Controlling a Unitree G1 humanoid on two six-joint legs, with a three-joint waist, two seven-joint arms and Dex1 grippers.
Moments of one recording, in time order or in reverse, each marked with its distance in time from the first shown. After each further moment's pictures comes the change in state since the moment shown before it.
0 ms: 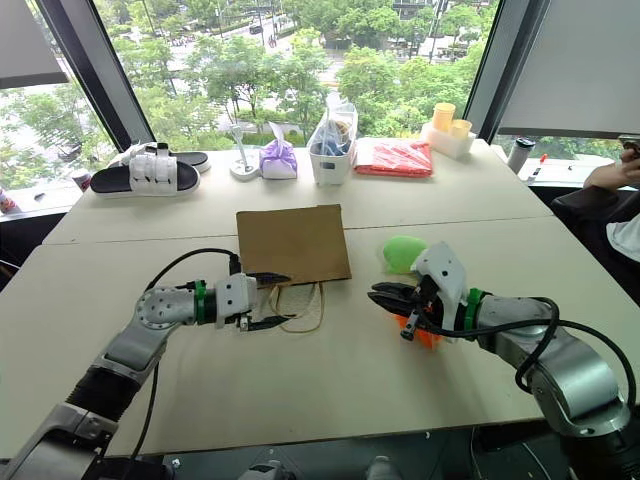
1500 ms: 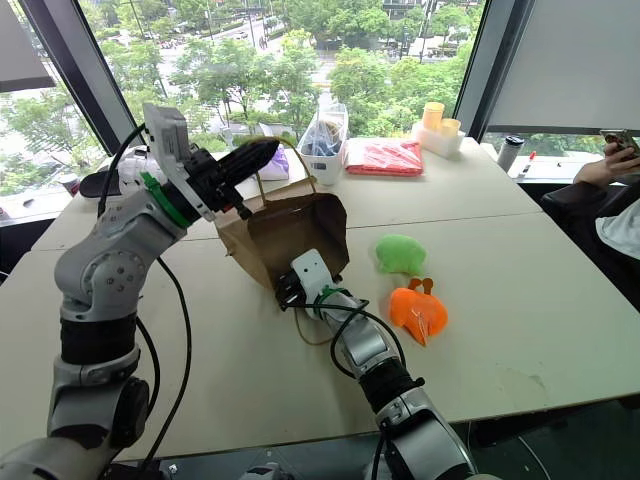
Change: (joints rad) left arm -0.365 -0.145 0.401 -0.390 -0.614 0.882 0.444; right arm -0.423 0.754 0.345 1.012 -0.614 -0.459 -0.435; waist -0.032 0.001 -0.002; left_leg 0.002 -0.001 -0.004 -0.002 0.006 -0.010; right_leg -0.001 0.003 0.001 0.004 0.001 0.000
